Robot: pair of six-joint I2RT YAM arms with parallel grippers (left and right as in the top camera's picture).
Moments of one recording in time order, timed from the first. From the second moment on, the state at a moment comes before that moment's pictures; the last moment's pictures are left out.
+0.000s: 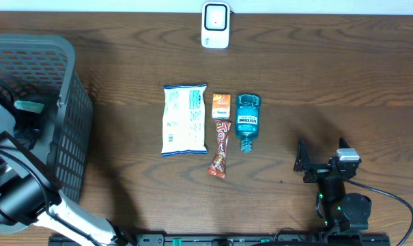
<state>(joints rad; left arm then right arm) 0.71 1.99 1.38 -0.73 -0.06 -0.68 0.01 0.01 0.01 -0.07 -0.05 0.10</state>
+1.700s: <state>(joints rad) 0.71 1.98 1.34 -0.59 0.00 -0.12 0.01 0.01 0.01 -0.07 -0.05 0.10</state>
